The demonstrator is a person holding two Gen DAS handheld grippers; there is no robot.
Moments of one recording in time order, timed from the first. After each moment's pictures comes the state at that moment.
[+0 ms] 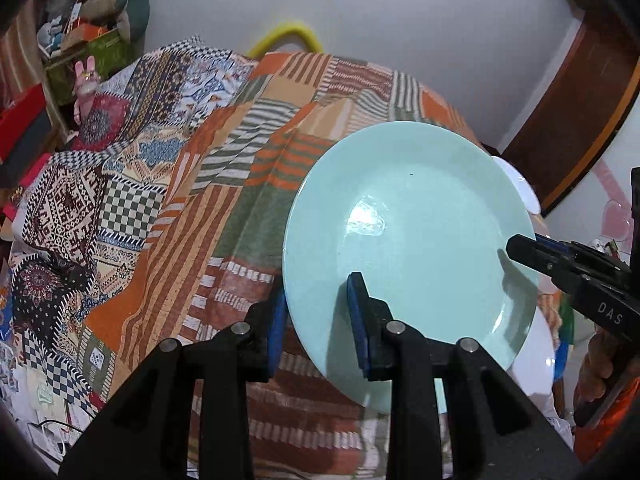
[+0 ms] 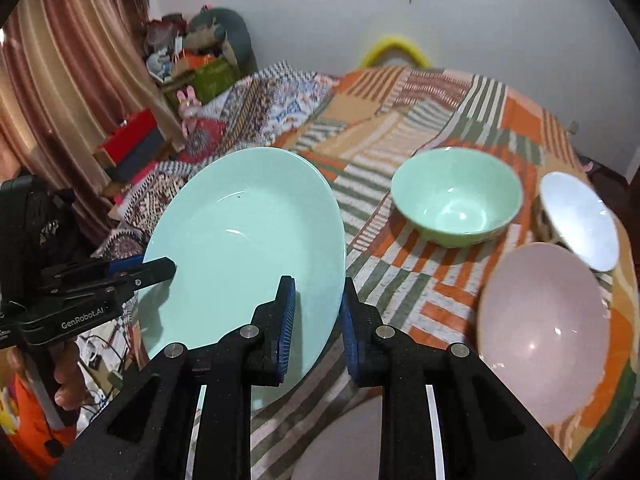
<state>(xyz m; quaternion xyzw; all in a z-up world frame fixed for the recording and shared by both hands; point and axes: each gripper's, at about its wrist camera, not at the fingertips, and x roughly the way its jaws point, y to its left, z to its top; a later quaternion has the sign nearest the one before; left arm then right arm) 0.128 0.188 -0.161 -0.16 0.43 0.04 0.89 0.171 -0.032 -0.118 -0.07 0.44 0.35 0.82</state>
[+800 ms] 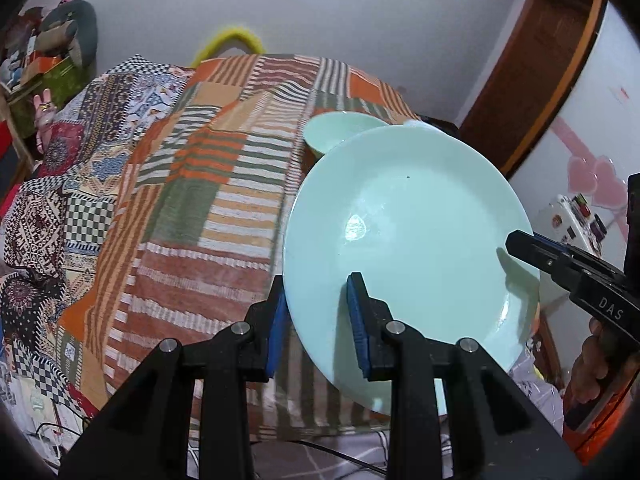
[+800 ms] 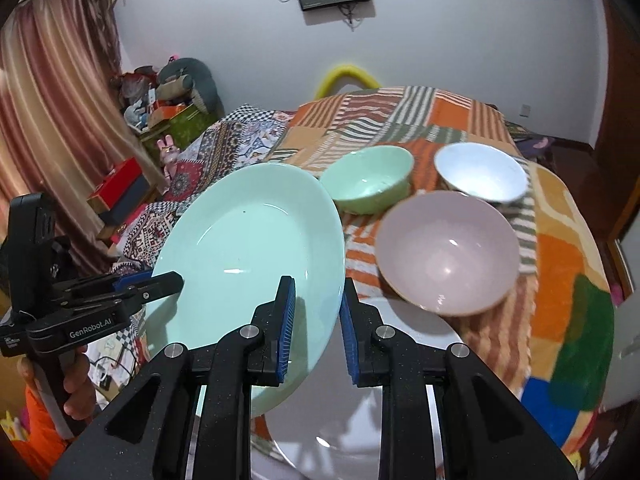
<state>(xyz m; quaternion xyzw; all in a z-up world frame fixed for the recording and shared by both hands) 0.103 0.086 -0.139 -0.12 0.44 -0.03 0.89 0.126 -0.137 -0.099 0.00 0.42 0.29 0.86</state>
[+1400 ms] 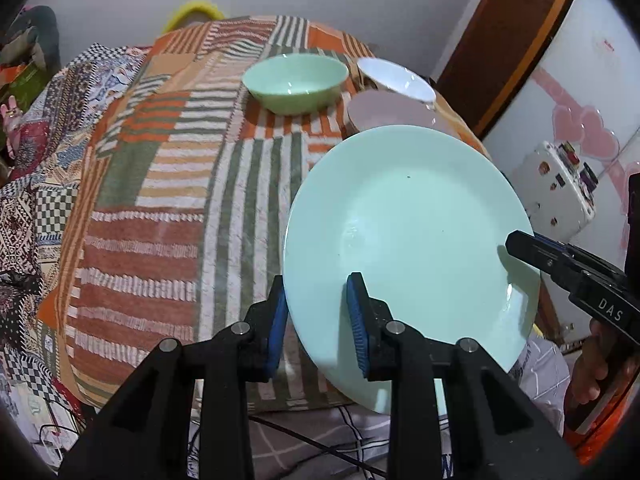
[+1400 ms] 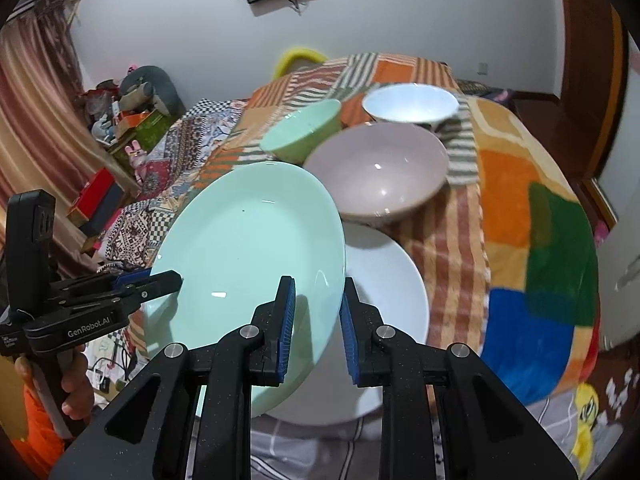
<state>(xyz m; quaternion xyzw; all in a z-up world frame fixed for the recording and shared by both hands) 0.100 0.030 -0.176 -0.08 0.49 -0.08 0.86 0.097 -0.198 -0.130 0.04 0.46 0.23 0.85</state>
